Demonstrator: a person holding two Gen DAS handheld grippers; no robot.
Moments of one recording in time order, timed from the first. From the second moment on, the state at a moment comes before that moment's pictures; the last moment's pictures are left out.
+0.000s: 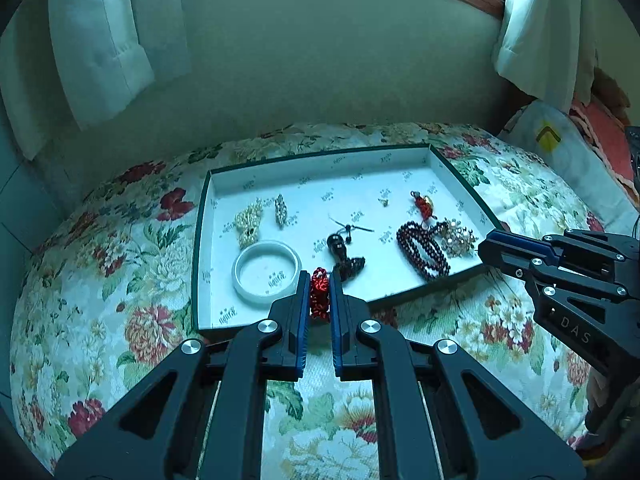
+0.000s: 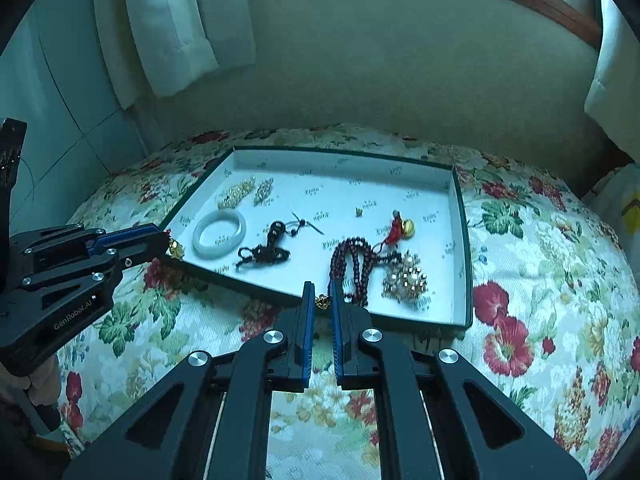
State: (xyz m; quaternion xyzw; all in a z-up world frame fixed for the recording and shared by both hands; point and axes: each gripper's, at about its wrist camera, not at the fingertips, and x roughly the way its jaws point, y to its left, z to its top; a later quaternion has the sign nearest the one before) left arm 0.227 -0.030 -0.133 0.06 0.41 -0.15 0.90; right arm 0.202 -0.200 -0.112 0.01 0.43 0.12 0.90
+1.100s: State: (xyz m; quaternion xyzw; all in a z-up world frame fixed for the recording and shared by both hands) left arm 0.384 -0.076 -0.204 0.09 0.46 -0.09 0.88; right arm 0.356 -0.209 -0.186 0.02 0.48 0.06 0.87
